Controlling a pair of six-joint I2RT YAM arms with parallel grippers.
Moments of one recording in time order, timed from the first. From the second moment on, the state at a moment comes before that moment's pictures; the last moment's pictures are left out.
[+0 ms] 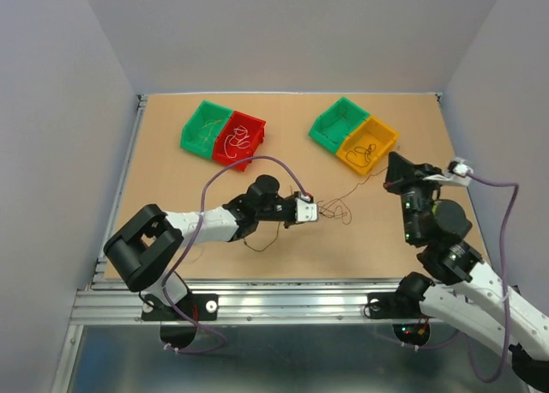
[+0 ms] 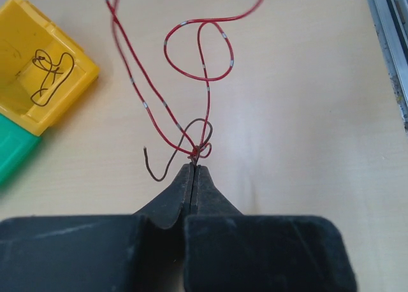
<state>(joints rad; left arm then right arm) -0.86 1.53 0.70 0.48 0.58 0.56 0.77 0.58 0.65 0.15 0.81 0.40</state>
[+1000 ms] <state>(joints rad) -0.86 1.28 0.77 0.16 0.52 0.57 0.77 0.50 0.41 0.06 0.24 0.48</state>
